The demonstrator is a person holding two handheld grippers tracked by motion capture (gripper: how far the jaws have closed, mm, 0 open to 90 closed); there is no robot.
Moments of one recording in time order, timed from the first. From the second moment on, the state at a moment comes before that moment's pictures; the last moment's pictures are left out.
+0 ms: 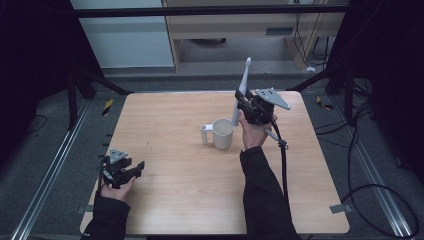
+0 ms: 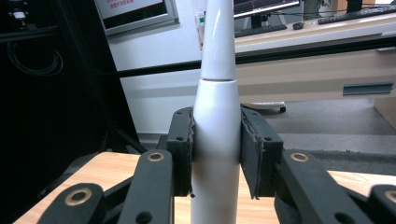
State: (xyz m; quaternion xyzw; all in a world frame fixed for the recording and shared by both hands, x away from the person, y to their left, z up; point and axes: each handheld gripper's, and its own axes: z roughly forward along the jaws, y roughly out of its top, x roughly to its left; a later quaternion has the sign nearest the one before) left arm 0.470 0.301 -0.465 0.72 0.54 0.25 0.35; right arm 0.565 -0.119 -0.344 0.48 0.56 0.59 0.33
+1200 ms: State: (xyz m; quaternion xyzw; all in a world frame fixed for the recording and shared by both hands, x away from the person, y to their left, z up) left arm 0.470 0.301 -0.465 0.72 0.54 0.26 0.35; right arm 0.586 -0.095 -0.387 0.48 0.59 0.57 0.31
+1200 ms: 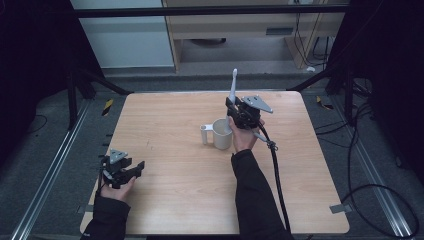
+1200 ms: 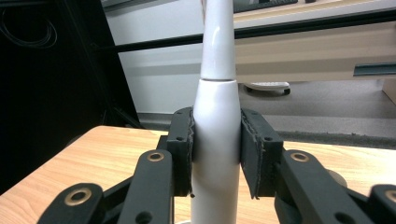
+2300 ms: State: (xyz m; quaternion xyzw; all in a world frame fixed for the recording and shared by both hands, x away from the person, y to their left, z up) left arm 0.470 0.301 -0.465 0.72 0.54 0.26 0.35; right arm 0.588 -0.087 -0.415 0.49 0.64 0.52 0.28
